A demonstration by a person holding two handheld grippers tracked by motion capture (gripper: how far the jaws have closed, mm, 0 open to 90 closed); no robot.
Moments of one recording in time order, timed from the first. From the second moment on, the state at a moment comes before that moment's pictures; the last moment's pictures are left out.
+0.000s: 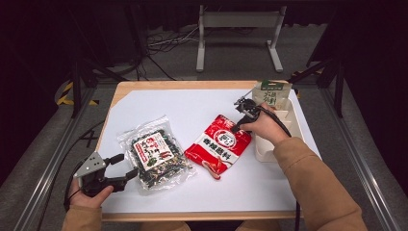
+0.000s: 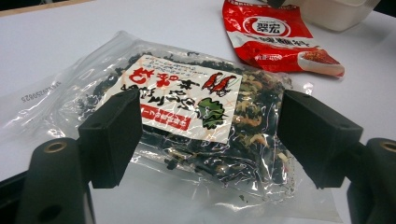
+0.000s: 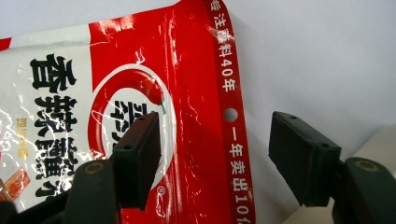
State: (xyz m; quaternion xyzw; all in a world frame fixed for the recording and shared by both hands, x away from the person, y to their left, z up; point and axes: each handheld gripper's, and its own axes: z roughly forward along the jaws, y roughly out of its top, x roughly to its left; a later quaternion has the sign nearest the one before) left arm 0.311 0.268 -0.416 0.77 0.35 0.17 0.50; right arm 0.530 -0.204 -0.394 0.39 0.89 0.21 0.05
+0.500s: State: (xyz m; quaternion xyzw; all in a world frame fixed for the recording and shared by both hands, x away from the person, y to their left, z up) left arm 0.311 0.268 -0.417 0.77 0.36 0.17 0.50; right arm 0.533 -0.201 -0.402 0.39 0.90 0.20 0.03
